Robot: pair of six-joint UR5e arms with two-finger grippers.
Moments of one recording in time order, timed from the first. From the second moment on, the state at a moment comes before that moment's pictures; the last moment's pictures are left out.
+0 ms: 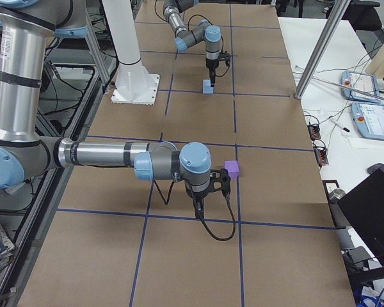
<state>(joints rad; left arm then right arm) -0.54 -2.45 -1.44 -1.60 -1.88 -1.26 1.56 -1.78 1.81 -1.51 2.36 -0.06</state>
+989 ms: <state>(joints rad) -1.13 -1.85 -1.78 -1.48 -2.21 -0.31 1.16 -1.63 2.05 -1.51 2.35 0.61</state>
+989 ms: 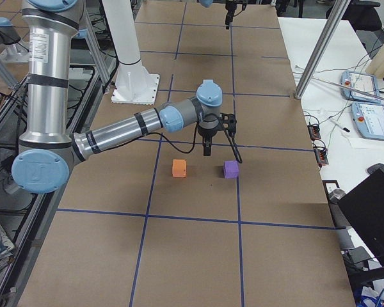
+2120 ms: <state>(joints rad) -1.53 -1.49 -1.81 -1.49 -2.39 0.11 0.51 -0.80 1.70 -1.71 1.88 1.25</state>
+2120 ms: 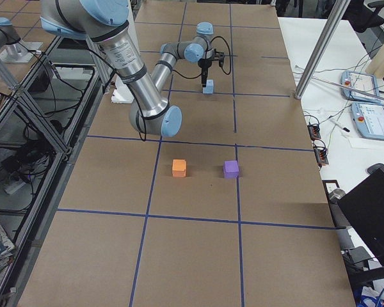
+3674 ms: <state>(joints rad) -1.53 -1.49 -1.80 -1.49 -2.40 0.11 0.45 -0.65 1.34 -1.55 1.82 1.21</state>
